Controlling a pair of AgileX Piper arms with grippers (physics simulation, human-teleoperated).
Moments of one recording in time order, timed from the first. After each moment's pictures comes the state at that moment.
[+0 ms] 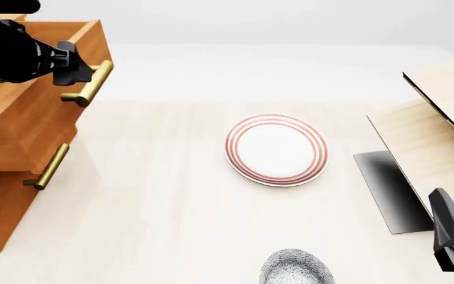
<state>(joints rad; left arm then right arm) -0.15 1.23 -1.25 0.82 -0.04 0.00 0.00 -0.01 0.00 0.00</state>
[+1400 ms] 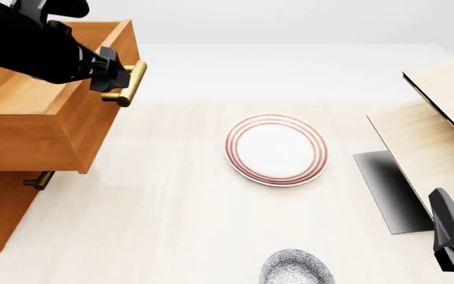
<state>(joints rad) -0.35 1.27 -1.29 0.84 -0.06 0.00 0.00 -0.01 0.00 0.00</state>
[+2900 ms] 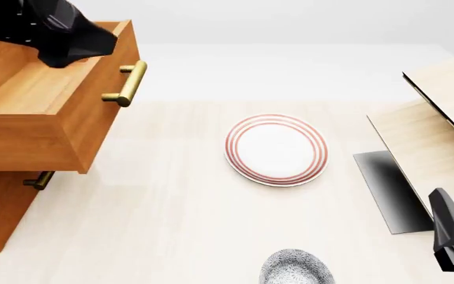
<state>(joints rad) -0.47 1.10 -1.43 0.95 0.29 0.00 0.00 -0.01 0.00 0.00</state>
